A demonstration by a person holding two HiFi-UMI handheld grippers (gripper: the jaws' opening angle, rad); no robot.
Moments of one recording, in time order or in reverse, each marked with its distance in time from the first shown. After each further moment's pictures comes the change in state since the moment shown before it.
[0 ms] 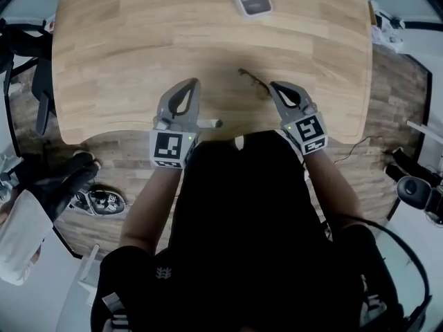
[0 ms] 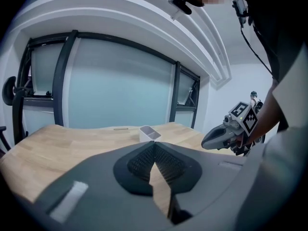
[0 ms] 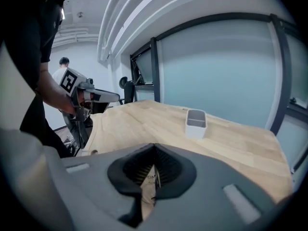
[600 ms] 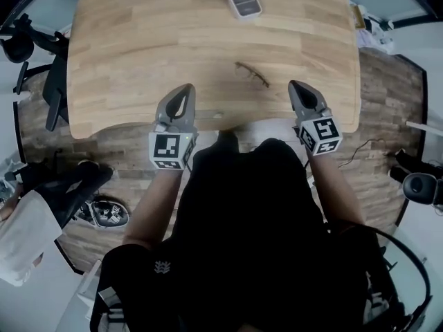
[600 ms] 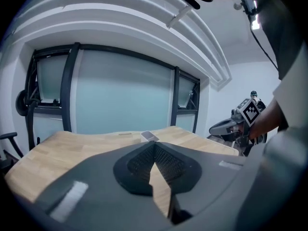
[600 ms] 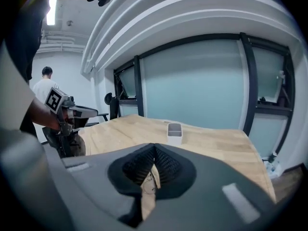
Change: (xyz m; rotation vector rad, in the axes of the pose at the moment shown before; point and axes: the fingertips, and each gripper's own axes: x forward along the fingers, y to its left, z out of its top) left arm -0.088 -0.028 0.019 0.004 0.008 0.043; right arm -0.111 0.003 0.021 0.136 -0.138 -0.222
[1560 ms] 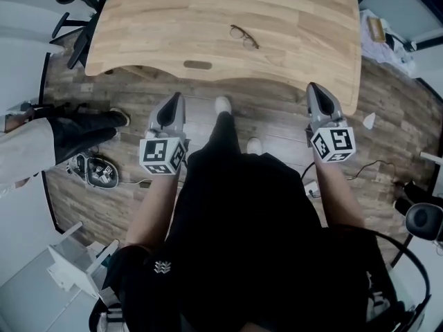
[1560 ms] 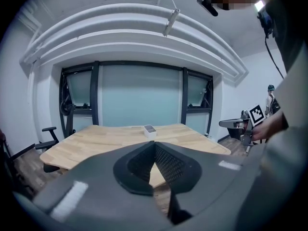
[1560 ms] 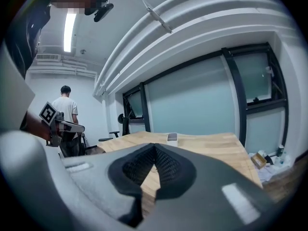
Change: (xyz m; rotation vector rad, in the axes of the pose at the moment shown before) left arm -0.183 -0.198 -0.034 -0.047 -0.018 0.293; right arm -0.230 -0.032 -0.066 0.056 -0.254 0.094
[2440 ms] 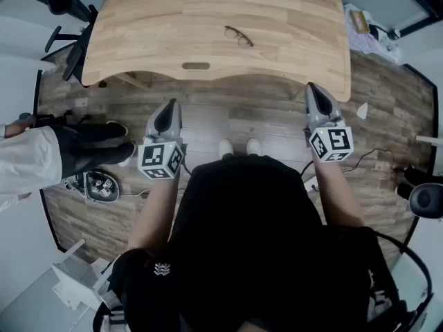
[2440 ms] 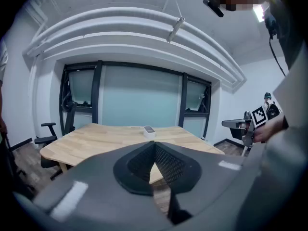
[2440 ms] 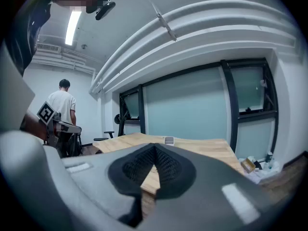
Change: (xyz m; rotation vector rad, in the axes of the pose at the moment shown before) left arm -0.048 0.020 -0.010 -0.044 -0.020 -0.021; right arm -0.038 0.044 0.014 -0.046 -0.022 -0.077
